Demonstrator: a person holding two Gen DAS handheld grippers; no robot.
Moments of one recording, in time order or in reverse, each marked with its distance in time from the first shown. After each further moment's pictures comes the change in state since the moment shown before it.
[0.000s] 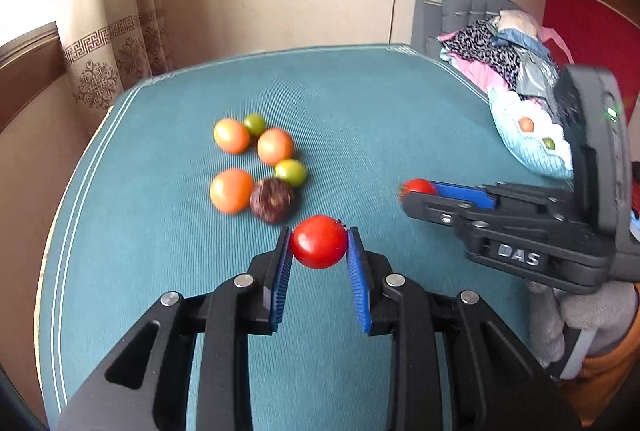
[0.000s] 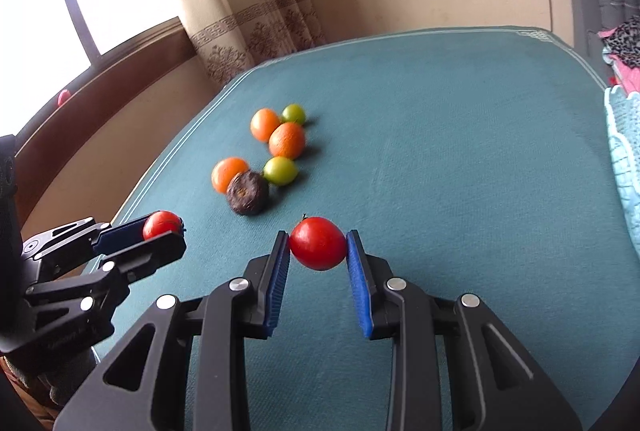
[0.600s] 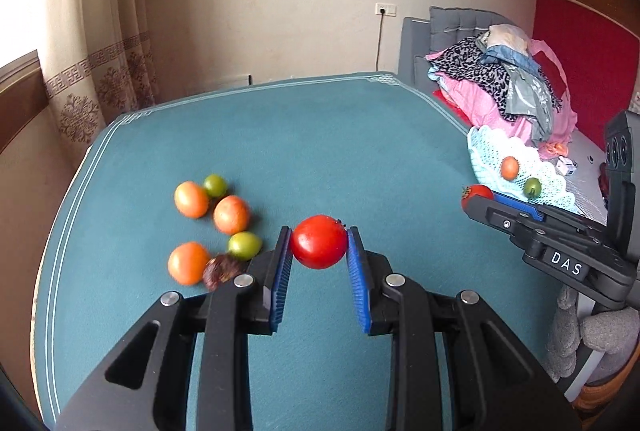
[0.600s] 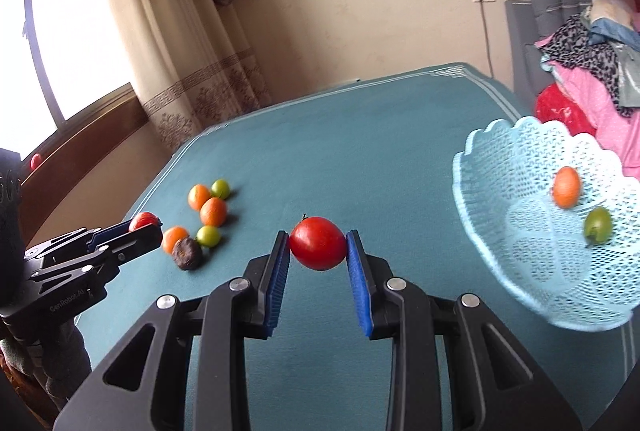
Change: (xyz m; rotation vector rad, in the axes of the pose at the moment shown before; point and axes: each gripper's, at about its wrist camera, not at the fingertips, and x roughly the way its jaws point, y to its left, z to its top) left arm 0.008 -0.044 0.054 0.026 -0.068 -0.043; right arm -0.076 -0.064 0.016 0.104 -0.186 -0.161
